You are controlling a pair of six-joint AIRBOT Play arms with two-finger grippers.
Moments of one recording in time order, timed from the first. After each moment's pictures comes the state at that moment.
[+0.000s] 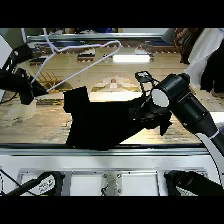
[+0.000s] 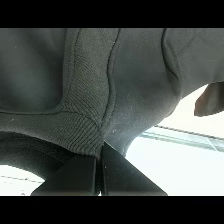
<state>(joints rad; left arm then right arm) 0.27 -1.23 1.53 1.00 -1.69 -0.28 0.64 -1.22 1.43 -1.61 1.60 2.03</state>
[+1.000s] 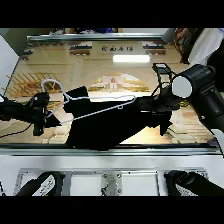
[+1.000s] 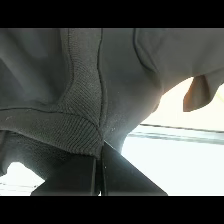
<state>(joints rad) 0.27 -1.06 1.01 0.97 -1.70 0.07 0.49 -1.17 1.45 -1.57 1.62 2.03</state>
